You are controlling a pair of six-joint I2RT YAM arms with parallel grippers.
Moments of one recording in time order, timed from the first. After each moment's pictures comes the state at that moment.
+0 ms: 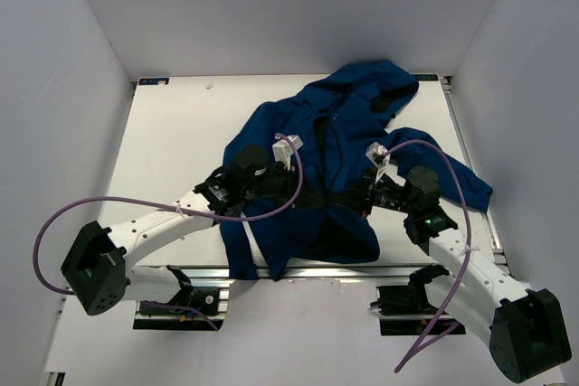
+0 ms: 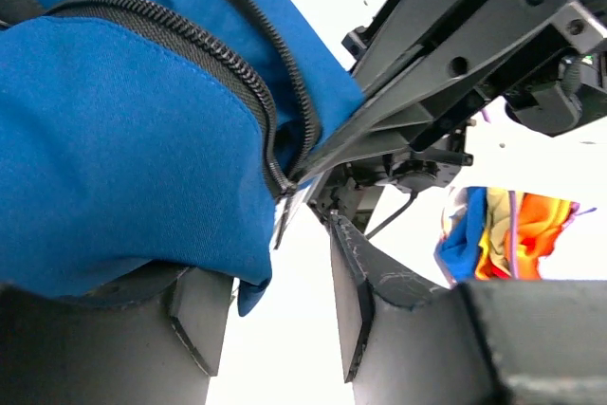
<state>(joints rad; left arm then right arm) -0.82 1.27 0.86 0.03 0.45 -0.66 0.39 0.88 0.39 0.41 -0.91 0.38</state>
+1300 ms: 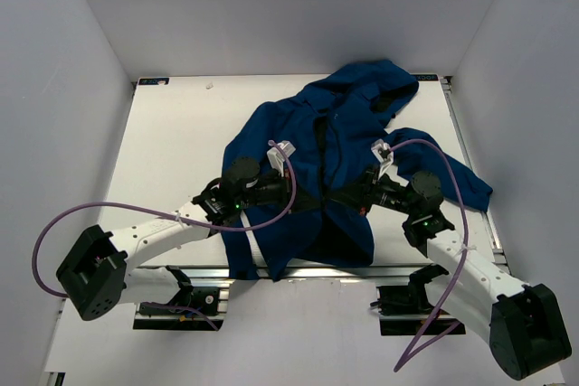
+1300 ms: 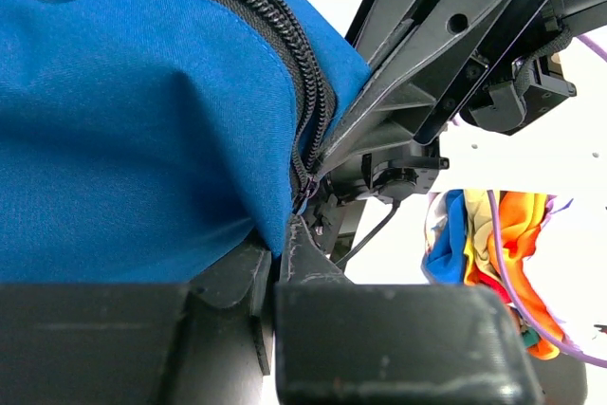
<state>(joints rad) -0.82 1.23 0.69 0.30 0.48 -0.72 0.40 0.89 0.34 0.63 -0.87 0.63</state>
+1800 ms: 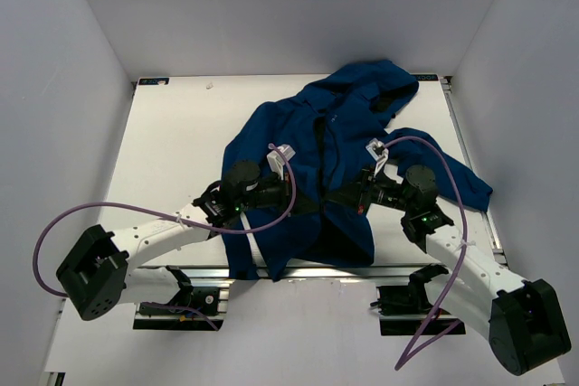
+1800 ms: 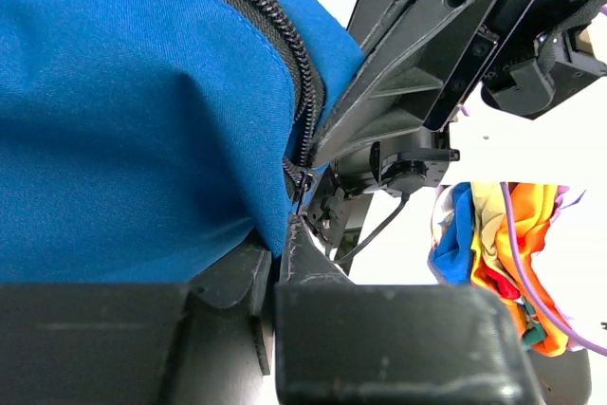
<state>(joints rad) -0.83 1.23 0.66 0.31 0.48 -0.71 0.41 0.92 0.38 0.52 -0.86 0.65</state>
